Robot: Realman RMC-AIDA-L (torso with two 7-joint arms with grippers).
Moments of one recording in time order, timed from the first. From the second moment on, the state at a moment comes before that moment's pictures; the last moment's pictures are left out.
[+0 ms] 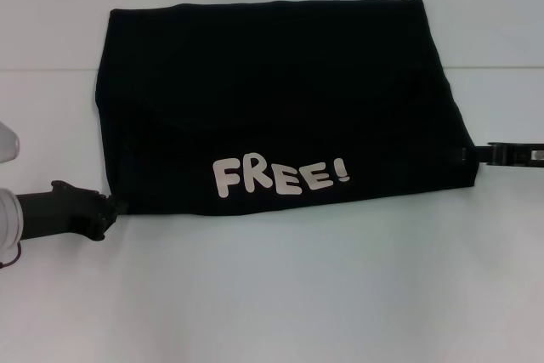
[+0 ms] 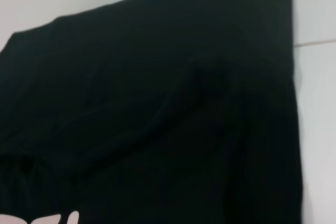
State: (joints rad) left arm -0.49 -2.15 0.58 0.84 2.35 1.18 -1.55; right arm 0.72 1.99 -0.58 -0.50 -2.37 -0.98 2.09
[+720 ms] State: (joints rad) left arm -0.51 -2.14 0.58 0.83 2.35 1.18 -1.55; right arm 0.75 2.02 -0.63 -0.46 -2.37 -0.92 2.10
